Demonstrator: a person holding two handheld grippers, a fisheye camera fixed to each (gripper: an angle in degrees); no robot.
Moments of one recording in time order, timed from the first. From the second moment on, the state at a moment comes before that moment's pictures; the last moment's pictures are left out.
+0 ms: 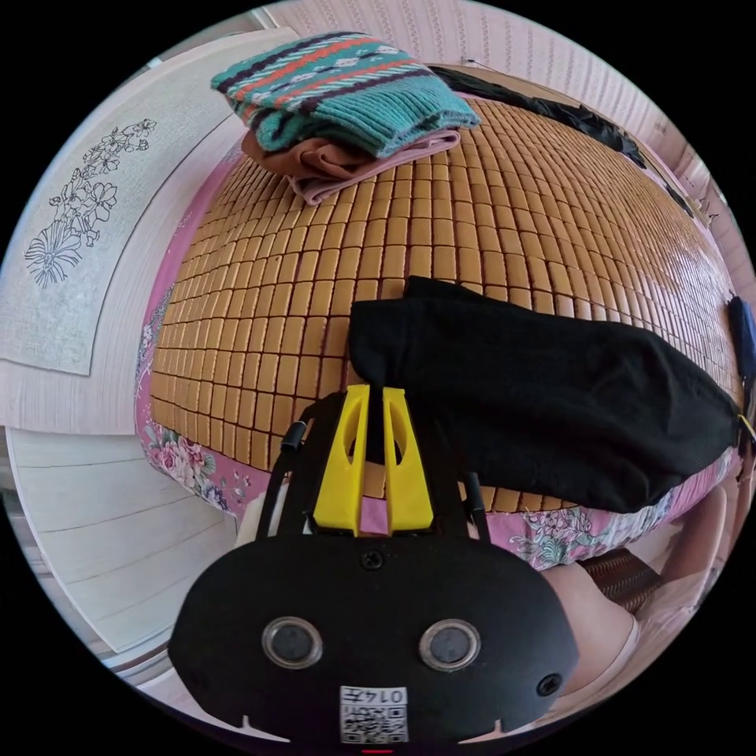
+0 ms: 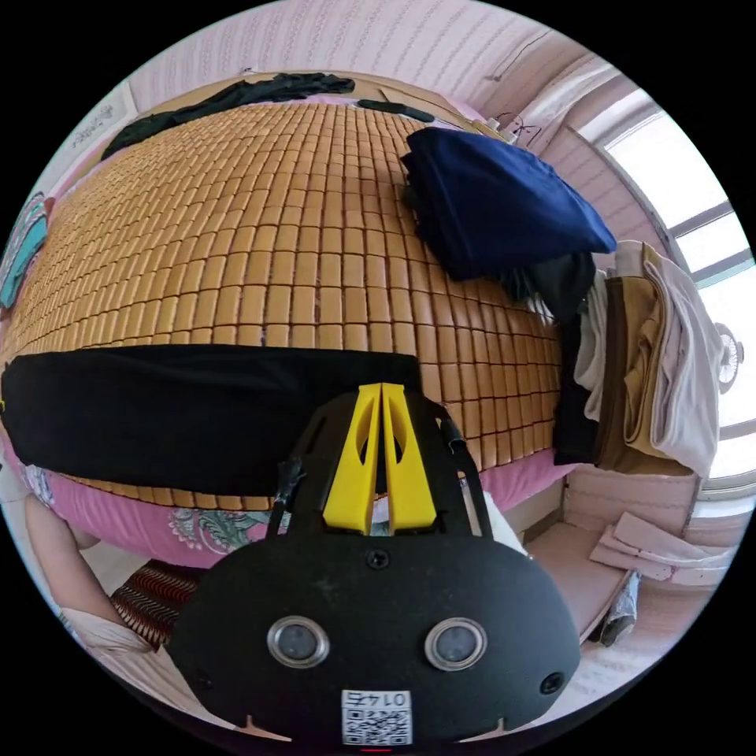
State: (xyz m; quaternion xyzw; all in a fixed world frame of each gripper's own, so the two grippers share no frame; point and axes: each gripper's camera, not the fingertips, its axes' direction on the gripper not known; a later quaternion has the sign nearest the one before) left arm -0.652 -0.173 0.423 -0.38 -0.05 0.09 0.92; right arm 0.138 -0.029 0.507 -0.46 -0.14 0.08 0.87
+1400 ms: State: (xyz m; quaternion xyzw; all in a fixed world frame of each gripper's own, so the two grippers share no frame) left arm -0.264 0.011 0.304 -0.21 0.31 0.18 0.91; right arm 0.138 -0.091 0.407 -0.29 -0.46 -0.11 0.83
